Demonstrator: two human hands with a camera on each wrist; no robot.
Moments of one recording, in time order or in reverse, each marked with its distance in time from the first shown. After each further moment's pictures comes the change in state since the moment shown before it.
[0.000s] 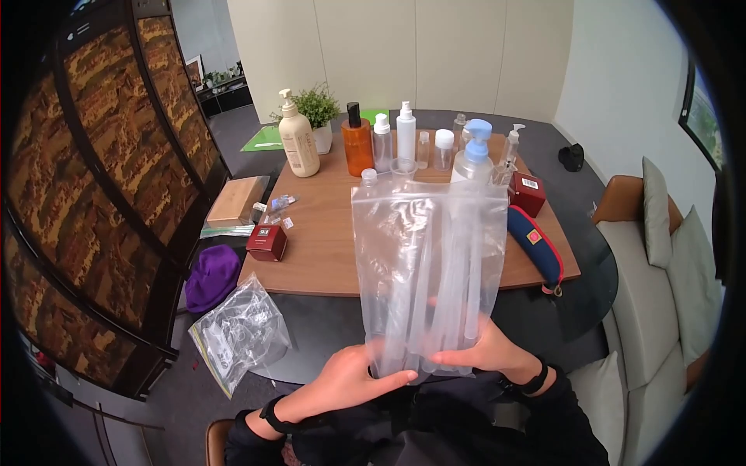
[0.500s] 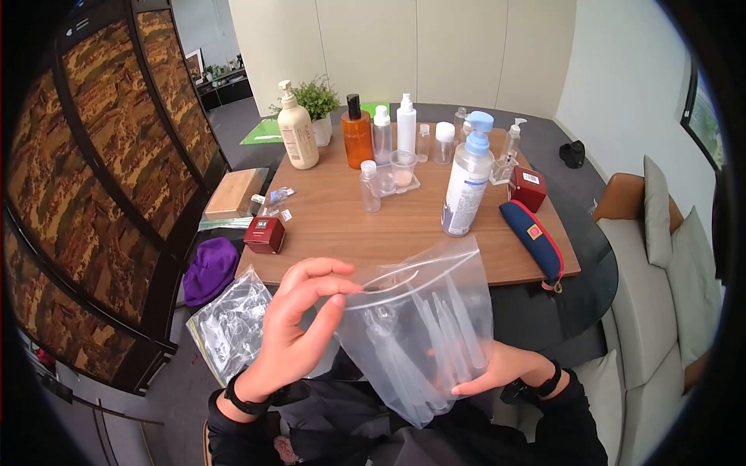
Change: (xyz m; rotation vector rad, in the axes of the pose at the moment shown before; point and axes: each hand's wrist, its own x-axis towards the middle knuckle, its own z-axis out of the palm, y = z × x) left_hand 0.007 0.031 -0.062 0.006 0.501 0.324; right_hand -0.031 0.002 -0.019 -0.078 -0.371 0.260
